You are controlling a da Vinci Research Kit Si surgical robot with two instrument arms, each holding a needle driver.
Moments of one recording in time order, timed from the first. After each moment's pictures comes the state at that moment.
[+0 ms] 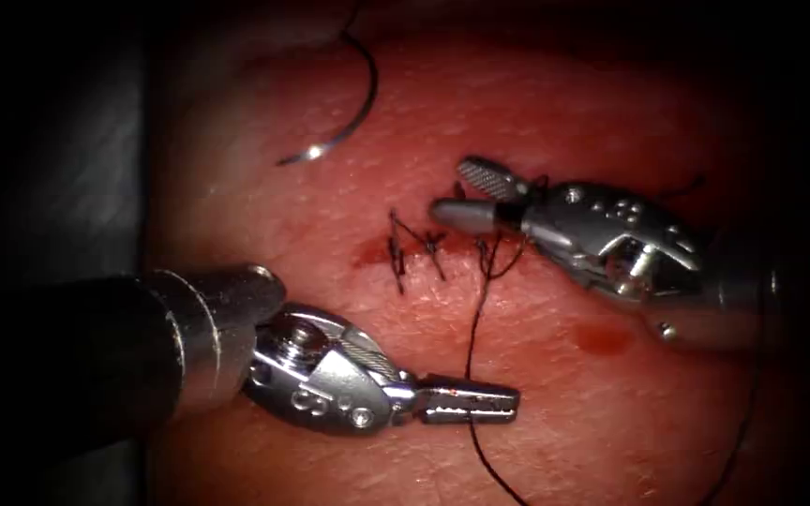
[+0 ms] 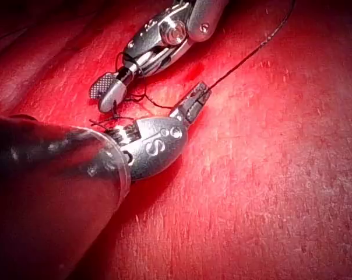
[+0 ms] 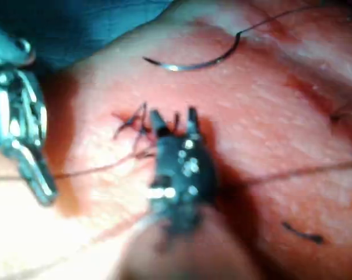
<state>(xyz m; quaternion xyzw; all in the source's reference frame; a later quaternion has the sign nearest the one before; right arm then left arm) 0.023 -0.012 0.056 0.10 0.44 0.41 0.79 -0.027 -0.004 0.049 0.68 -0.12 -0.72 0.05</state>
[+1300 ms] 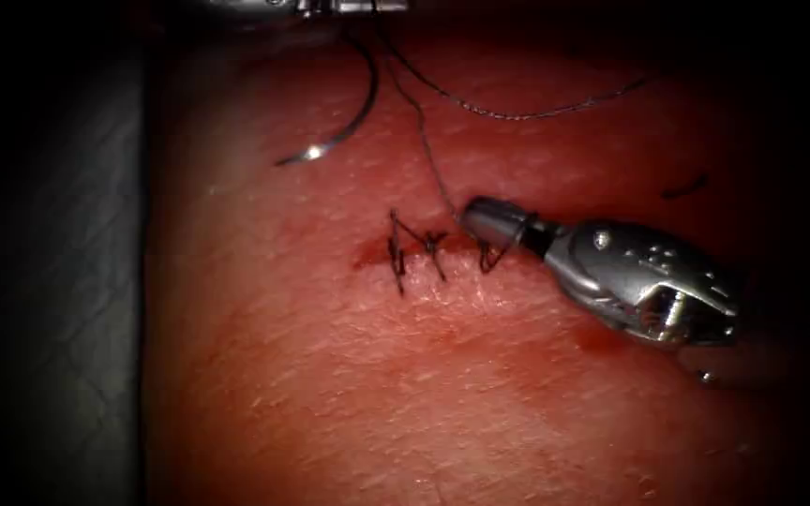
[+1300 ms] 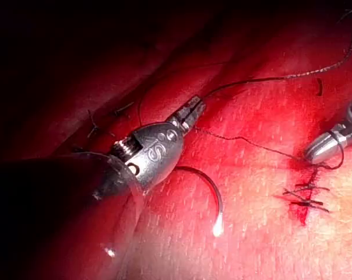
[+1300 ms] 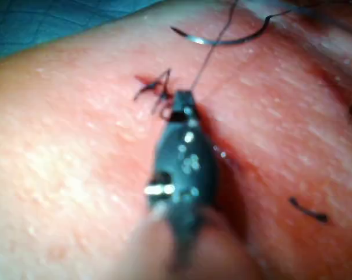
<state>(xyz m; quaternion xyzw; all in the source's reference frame) 0.021 -0.014 0.053 0.02 0.50 0.37 0.78 -0.016 0.022 0.057 0.59 -0.13 -0.80 -0.02</state>
